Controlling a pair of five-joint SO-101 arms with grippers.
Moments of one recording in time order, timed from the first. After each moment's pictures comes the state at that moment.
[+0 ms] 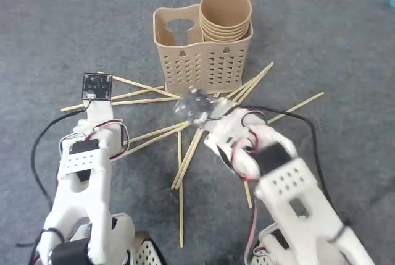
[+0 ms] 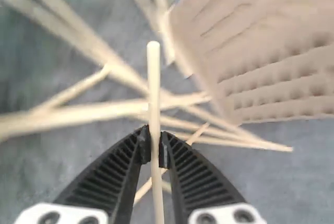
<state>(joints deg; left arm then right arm) -18.3 -27.8 67.3 29.8 -7.3 -32.6 -45.3 50.3 45.0 30.5</state>
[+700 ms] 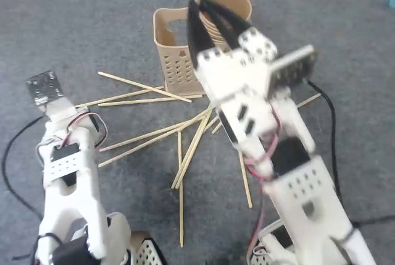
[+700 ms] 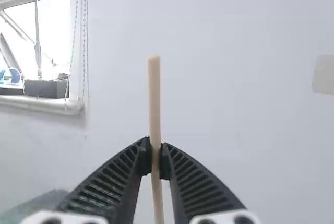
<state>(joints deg) -29.3 -27.6 67.3 15.9 8.0 -32.6 -40.1 27.9 2.8 -2.1</state>
